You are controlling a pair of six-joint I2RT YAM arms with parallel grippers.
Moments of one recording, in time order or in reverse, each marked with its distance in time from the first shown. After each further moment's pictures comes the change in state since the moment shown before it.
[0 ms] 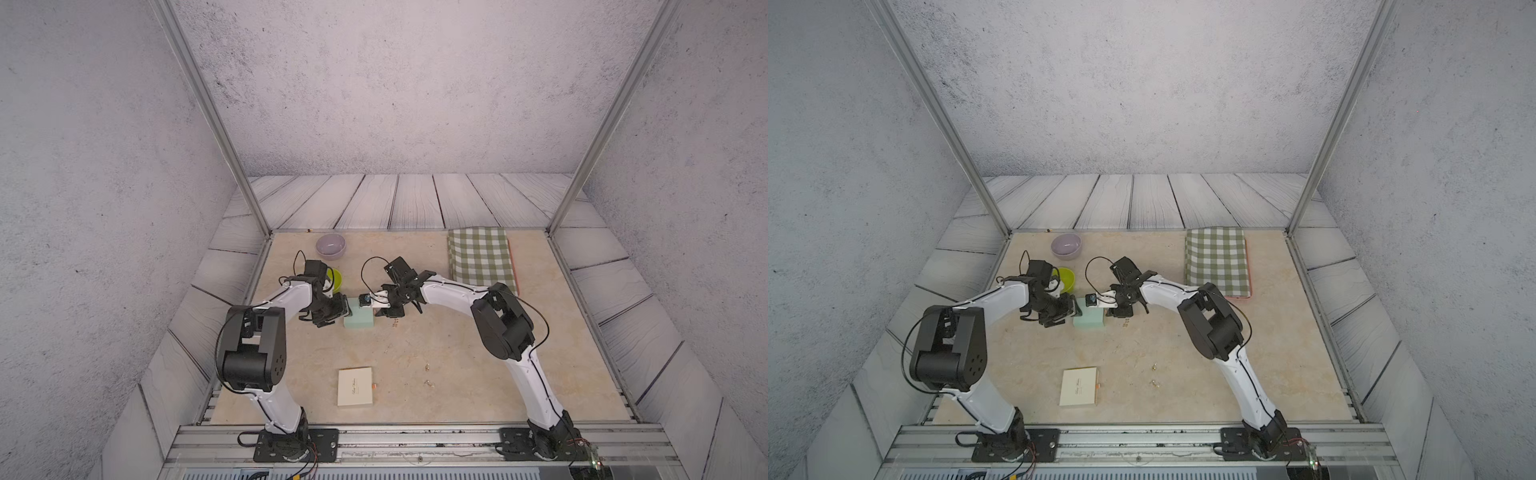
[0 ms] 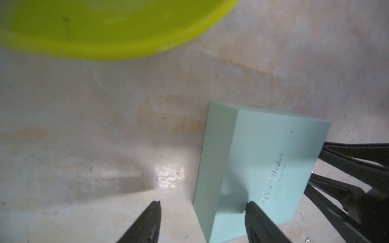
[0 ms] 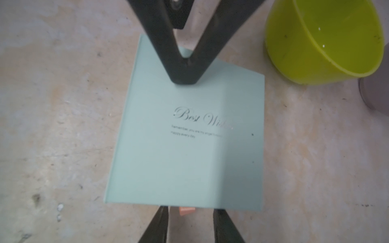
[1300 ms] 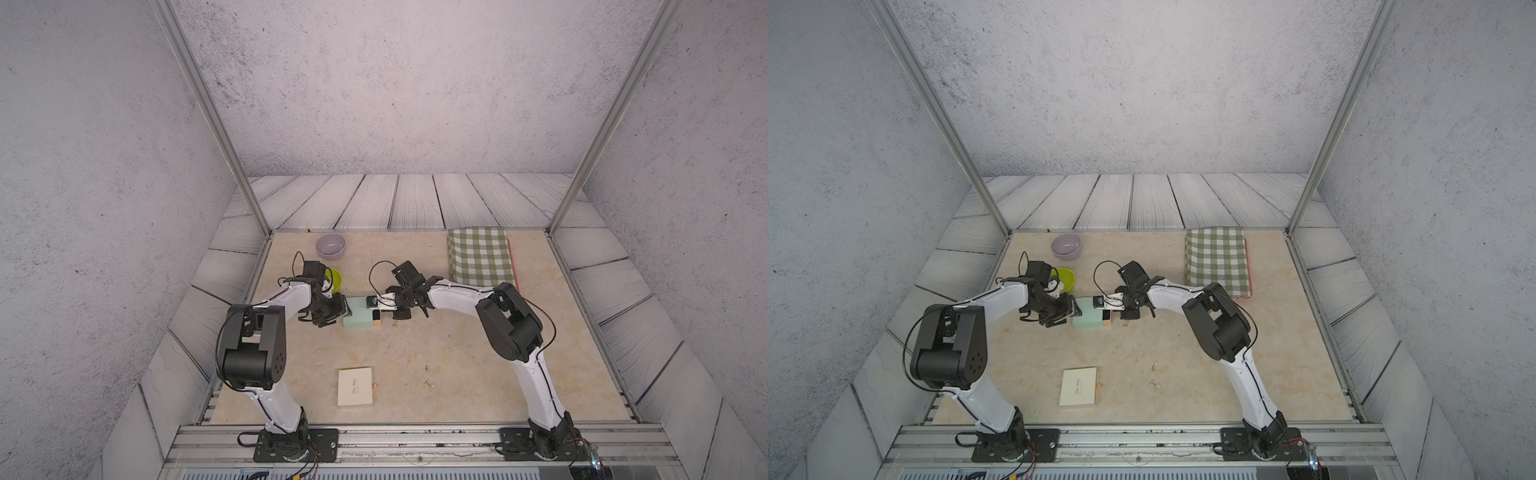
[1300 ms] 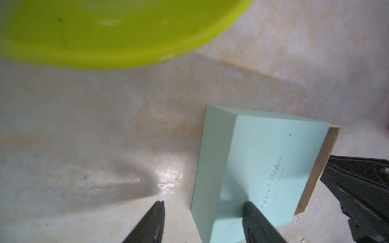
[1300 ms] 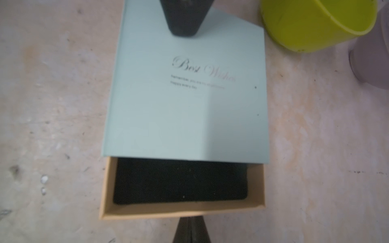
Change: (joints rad) left arm 0.016 0.013 -0.011 0.027 0.019 -0.005; right arm -0.034 -0.071 -0.168 0.135 0.051 0.023
